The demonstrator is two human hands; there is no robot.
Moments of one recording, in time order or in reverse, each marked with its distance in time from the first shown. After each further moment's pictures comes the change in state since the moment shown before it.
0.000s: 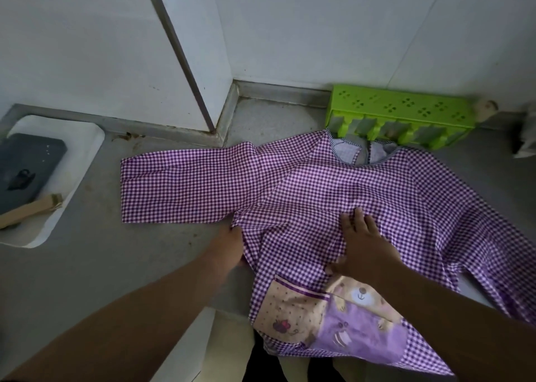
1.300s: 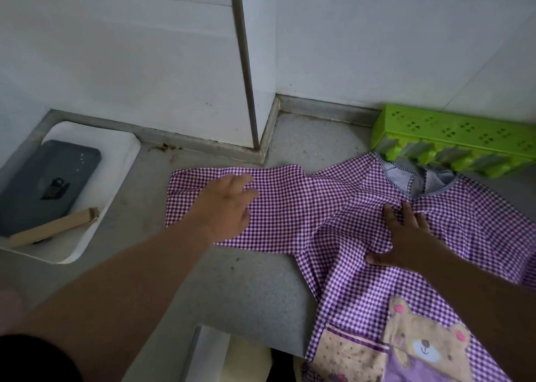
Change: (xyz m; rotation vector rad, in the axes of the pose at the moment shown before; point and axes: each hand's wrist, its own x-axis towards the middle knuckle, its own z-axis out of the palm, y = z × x) left_hand 0.058 0.060 -0.155 1.307 0.298 0.985; right_hand 0.063 -0.027 -0.057 0.008 -0.041 0.126
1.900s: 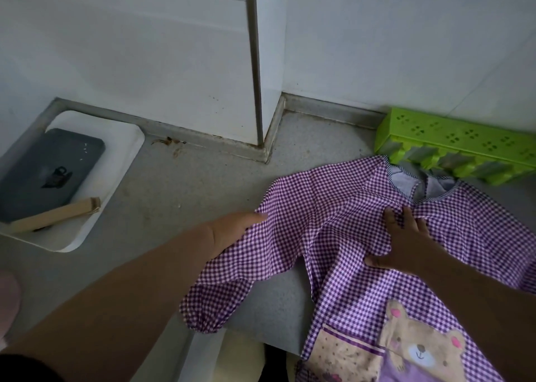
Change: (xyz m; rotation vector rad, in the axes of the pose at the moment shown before) left_hand -0.015 0.039 -0.008 -1.429 -0.642 -0.766; right_hand 0.003 -0.001 0.001 -0.016 -0.018 -0.004
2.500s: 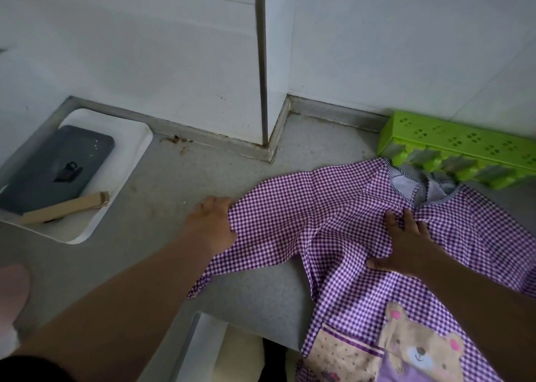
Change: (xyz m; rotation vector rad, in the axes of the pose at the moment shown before) left_hand 0.010 -0.038 -0.024 0.909 0.613 0.135; right_hand -0.001 0.003 0.007 -0.021 0.016 -0.018
